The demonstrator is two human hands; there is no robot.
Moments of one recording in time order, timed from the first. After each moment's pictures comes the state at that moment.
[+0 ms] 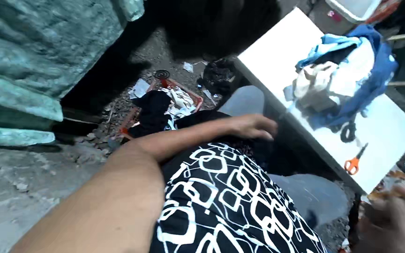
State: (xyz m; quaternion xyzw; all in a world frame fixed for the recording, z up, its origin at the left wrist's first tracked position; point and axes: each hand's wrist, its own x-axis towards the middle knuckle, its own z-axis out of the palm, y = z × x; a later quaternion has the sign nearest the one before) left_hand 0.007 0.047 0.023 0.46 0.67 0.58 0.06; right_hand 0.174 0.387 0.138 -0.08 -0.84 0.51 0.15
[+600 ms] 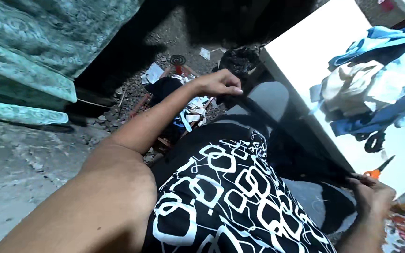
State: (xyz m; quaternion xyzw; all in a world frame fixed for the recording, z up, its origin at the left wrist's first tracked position) left_hand -0.043 -0.103 -0.014 0.32 0.74 0.58 0.13; right_hand 0.075 0.440 0.056 -0.17 -0.95 0.25 0.00
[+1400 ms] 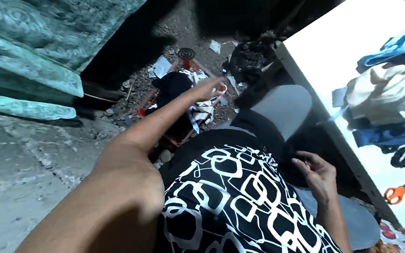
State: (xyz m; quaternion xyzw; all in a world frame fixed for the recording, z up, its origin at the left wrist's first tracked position) left_hand -0.046 -0.151 -0.146 0.10 0.91 0.39 0.12; right_hand 0.061 0.300 0.002 0.04 -0.91 0.38 -0.15
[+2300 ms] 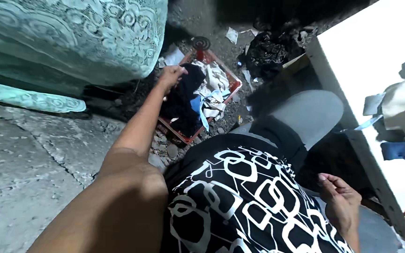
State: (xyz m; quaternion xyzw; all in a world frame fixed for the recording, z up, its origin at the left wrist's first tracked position) left_hand 0.010 -0.298 -0.202 -0.28 0.77 0.57 0.09; right_hand 0.086 0.316 -0.006 -0.10 -0.88 0.44 -0.11
